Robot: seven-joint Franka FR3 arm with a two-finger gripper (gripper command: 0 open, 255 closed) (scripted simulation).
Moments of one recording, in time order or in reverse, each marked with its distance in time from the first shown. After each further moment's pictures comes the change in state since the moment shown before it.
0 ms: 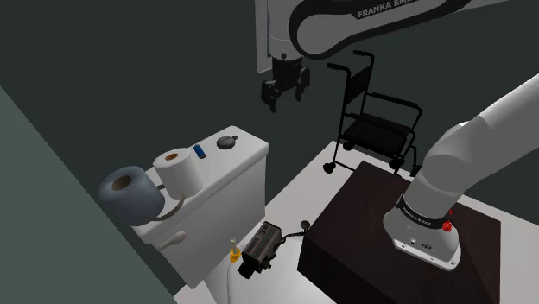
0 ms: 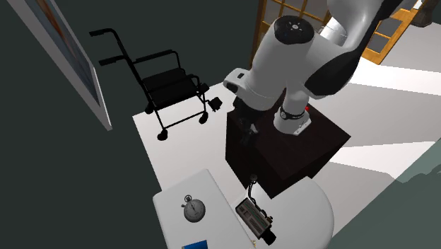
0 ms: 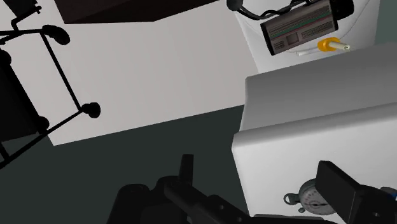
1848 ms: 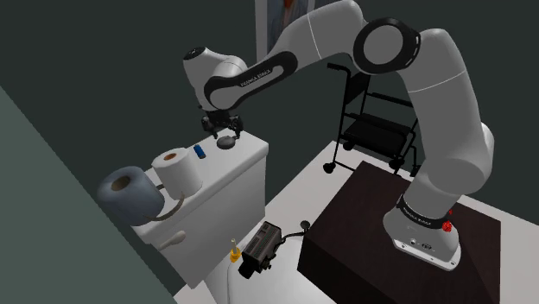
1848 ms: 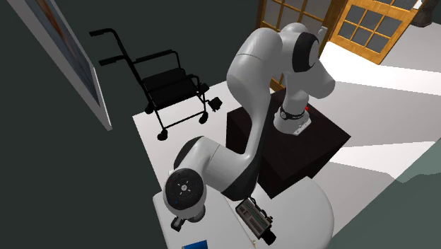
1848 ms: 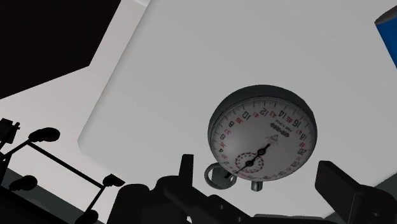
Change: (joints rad) arm 0.143 1.059 0.007 0.809 -0.481 -0.022 0.958
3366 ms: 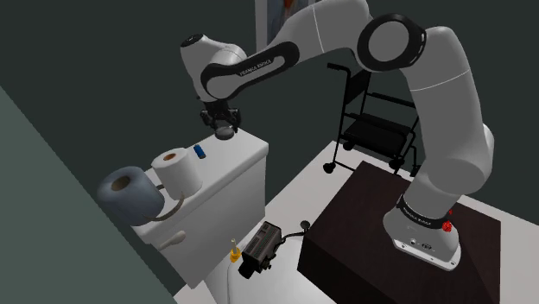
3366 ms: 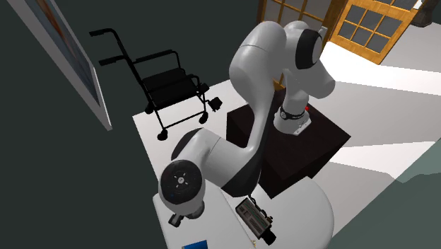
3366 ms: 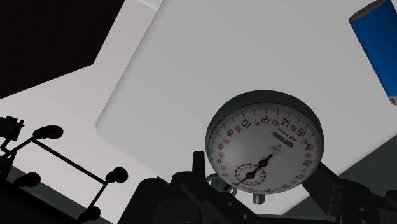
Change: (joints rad) arm -0.001 -0.030 0.010 0.036 0.018 -0.059 -0.022
